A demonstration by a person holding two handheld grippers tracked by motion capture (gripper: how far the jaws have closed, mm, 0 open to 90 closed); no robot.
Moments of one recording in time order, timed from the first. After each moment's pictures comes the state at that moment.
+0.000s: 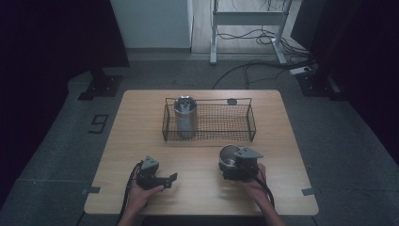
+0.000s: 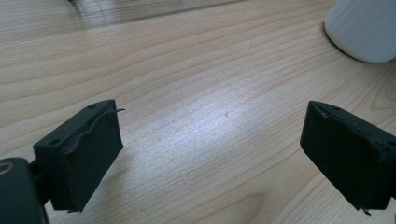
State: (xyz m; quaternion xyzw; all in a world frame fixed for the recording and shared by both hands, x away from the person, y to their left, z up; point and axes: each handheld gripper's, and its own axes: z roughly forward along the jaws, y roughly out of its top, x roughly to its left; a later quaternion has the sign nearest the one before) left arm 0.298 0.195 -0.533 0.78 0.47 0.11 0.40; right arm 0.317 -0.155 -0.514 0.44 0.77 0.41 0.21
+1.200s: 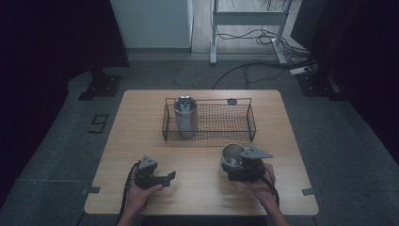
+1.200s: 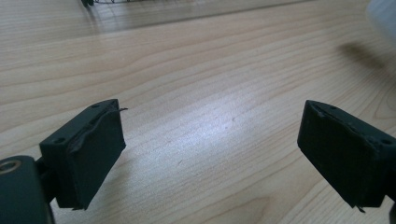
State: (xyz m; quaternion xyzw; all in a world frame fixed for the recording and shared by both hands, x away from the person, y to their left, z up) left arm 0.298 0.201 -0.531 0.76 0.48 0.12 0.41; right arm 0.304 -0.169 -0.486 0.40 0.77 0.45 0.19
